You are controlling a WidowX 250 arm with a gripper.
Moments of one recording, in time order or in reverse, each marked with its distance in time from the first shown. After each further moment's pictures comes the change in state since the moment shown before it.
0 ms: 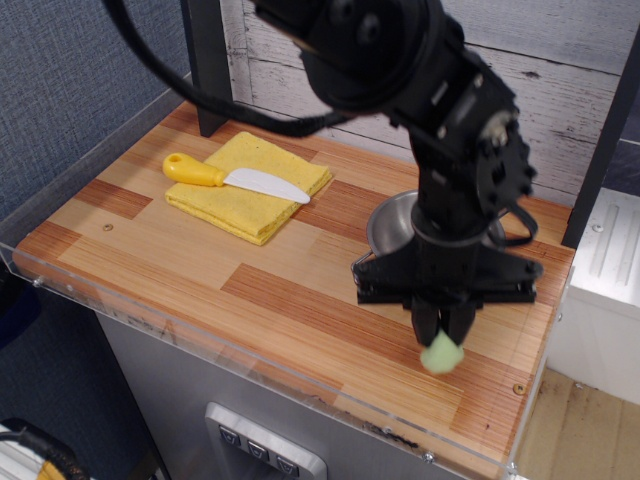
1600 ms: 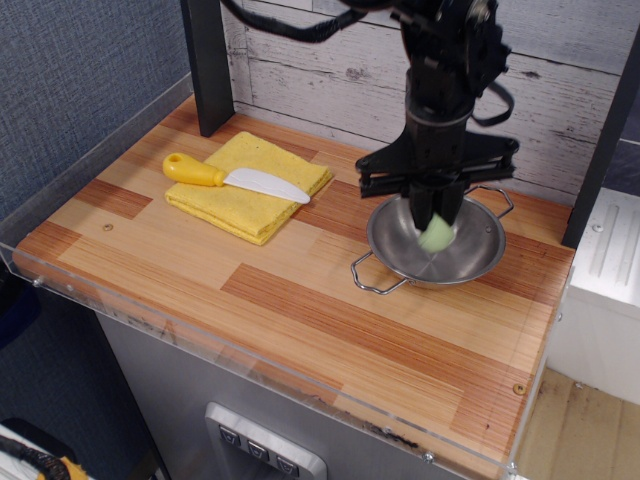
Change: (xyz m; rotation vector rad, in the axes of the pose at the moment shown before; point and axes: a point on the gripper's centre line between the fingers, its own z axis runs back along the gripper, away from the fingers) arm 0.085 0.001 -0.003 0.007 -0.083 0.116
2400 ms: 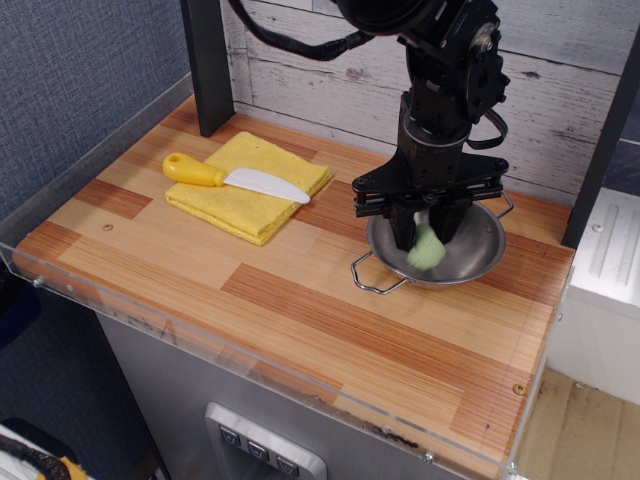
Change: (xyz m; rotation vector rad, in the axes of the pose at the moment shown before) arm -0.004 0.006 -0.013 0.068 0.009 0.069
